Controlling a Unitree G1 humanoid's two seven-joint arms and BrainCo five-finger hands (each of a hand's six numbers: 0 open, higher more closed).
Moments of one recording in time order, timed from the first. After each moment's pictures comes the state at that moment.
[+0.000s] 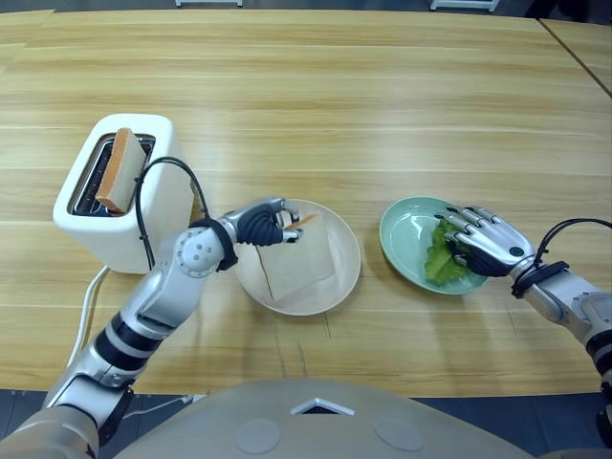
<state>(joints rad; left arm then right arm) -0.21 0.41 -0.55 -0.35 0.41 0.42 -0.54 -0.06 -1.08 0.31 0.62 -1.02 -0.58 -0.48</state>
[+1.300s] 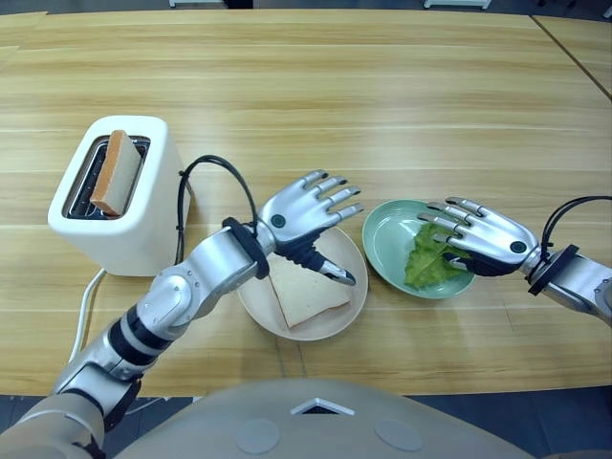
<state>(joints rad) -0.26 0.42 -0.61 -0.52 1.14 -0.04 -0.51 -0.02 -1.24 0.30 0.34 -1.21 -0.62 -0.56</state>
